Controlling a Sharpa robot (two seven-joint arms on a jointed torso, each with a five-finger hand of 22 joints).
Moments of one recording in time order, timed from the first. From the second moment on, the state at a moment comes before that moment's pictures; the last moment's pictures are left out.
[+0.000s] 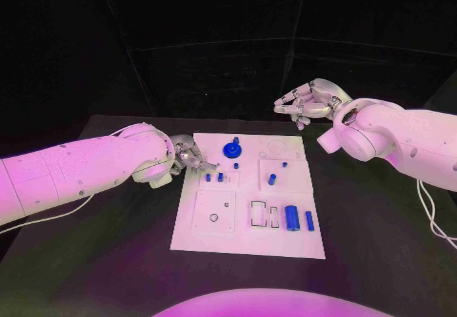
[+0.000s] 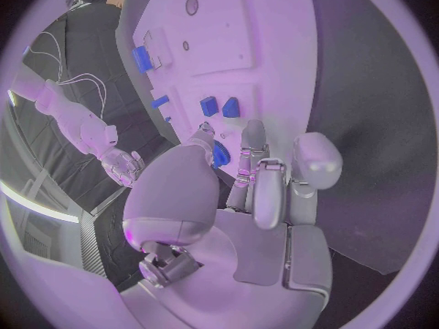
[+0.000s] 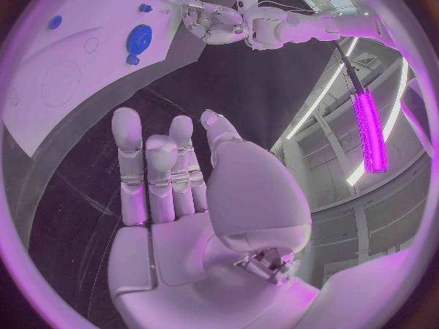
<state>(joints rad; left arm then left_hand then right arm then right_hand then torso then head) 1.32 -0.74 -0.16 1.40 -0.92 -0.04 -0.46 1.12 -0.06 0.01 0.27 0.12 0.82 0.11 0.60 0.29 1.07 0.03 0.73 0.55 1.47 -0.05 1.40 1.31 0.11 1.37 0.06 1.10 1.00 1.34 -0.76 -0.05 1.33 -0.66 -0.27 0.12 1.29 -0.05 0.00 0.07 0.41 0.99 0.13 0.13 0.07 1.32 0.04 0.61 0.84 1.40 -0.03 0.98 0.95 0.15 1.15 0.08 1.01 0.68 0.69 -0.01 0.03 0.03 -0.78</state>
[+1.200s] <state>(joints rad) 1.32 -0.52 -0.16 1.20 -1.35 -0.14 0.11 1.45 -0.11 0.21 0.02 0.10 0.93 0.14 0.30 0.07 0.95 0.08 0.40 0.13 1.46 0.00 1.29 1.13 0.14 1.41 0.09 1.00 0.91 1.34 -0.75 -0.05 1.33 -0.66 -0.27 0.12 1.29 -0.04 0.00 0.07 0.41 0.99 0.13 0.13 0.07 1.32 0.04 0.61 0.84 1.40 -0.03 0.98 0.95 0.15 1.15 0.08 1.01 0.68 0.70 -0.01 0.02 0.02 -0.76</state>
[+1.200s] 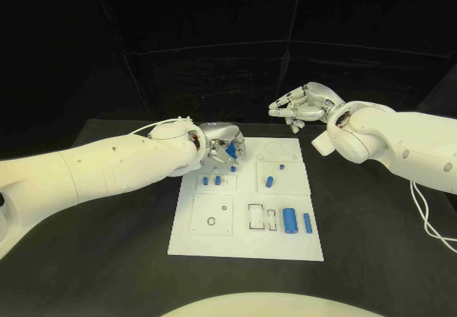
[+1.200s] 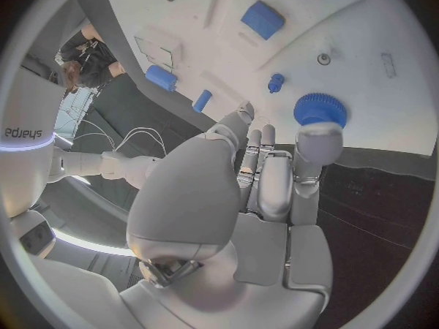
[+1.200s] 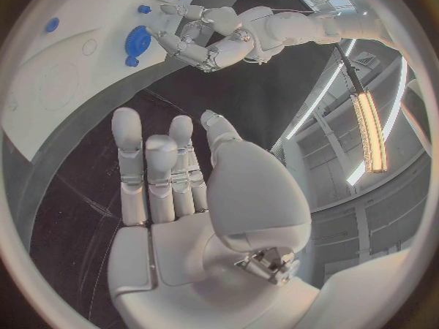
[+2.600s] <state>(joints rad) 1.29 -0.45 -0.16 1.11 -1.49 -0.02 0.07 1.43 -0.10 0.25 0.00 0.09 0.99 0.13 0.26 0.07 1.01 0.07 0.36 0.07 1.47 -0.01 1.30 1.11 0.12 1.43 0.09 1.07 1.00 1.34 -0.74 -0.05 1.33 -0.66 -0.27 0.12 1.29 -0.04 0.00 0.07 0.41 0.99 0.13 0.13 0.07 1.32 0.04 0.61 0.84 1.40 -0.03 0.98 0.95 0.15 1.15 0.08 1.01 0.68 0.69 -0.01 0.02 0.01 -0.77</state>
